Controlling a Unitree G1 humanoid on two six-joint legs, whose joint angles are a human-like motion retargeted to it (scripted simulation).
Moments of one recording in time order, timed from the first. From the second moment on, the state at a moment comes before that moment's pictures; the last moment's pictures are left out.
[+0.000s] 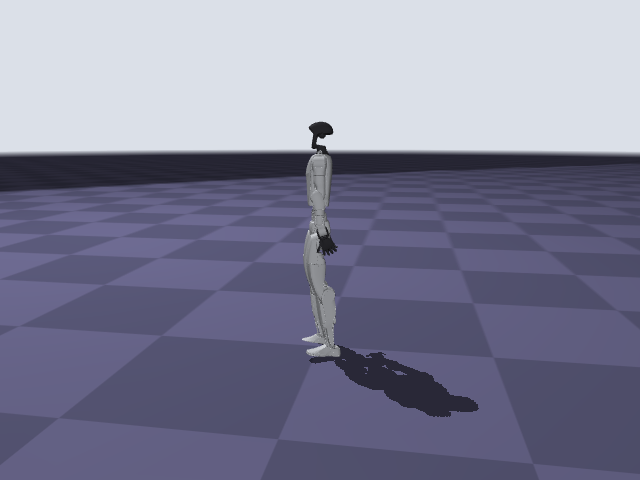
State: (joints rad) left arm 0.05 0.08 0.11 1.61 0.14 0.24 -0.51; right arm 0.02 -0.17 0.04 1.56 -0.53 0.25 0.40; waist -0.12 0.05 -0.11; left_leg 0.03 0.04 0.30 0.00 -0.26 -0.08; right_leg -0.01 -0.11 -0.50 0.02 0.00 0.05
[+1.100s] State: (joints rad) left arm 0.05 0.08 0.11 1.62 0.15 0.25 -0.52; right arm 0.01 -0.17 0.04 1.56 -0.53 0.23 0.40; waist -0.12 0.04 -0.12; left_leg 0.02 0.04 0.29 0.01 -0.25 -0.08; right_leg -0.01 -0.11 -0.51 0.02 0.00 0.05
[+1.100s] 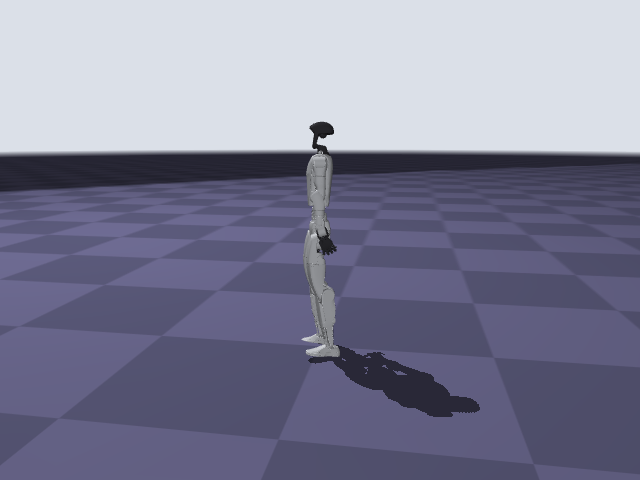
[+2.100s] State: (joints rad) left arm 0.05 0.08 0.12 1.62 0.15 0.26 -0.54; right arm 0.01 -0.17 0.07 1.56 -0.55 0.23 0.39; waist -0.12 0.04 -0.10; left_leg 0.02 0.03 0.29 0.01 -0.25 -0.08; right_leg 0.00 -0.11 -0.52 0.02 0.00 0.05
